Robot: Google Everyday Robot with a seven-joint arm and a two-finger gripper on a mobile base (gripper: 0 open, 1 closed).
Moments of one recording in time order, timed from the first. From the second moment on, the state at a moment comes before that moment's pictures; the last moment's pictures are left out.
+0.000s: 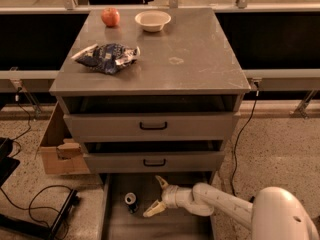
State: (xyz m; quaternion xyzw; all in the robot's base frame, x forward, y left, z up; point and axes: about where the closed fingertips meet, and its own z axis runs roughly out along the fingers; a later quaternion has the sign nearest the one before) arm 0.576 0.040 0.245 -0.49 0.66 0.33 0.46
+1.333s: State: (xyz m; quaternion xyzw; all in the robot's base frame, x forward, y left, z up) arm 0.552 -0.049 0.280 -0.52 0.77 0.22 0.31
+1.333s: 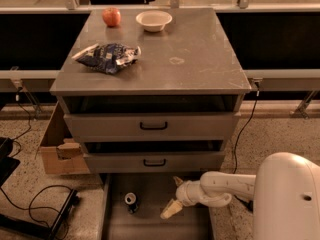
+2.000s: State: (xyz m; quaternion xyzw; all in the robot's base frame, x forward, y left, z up) arm 0.502 -0.108 0.338 -0.56 0.80 0.14 0.15
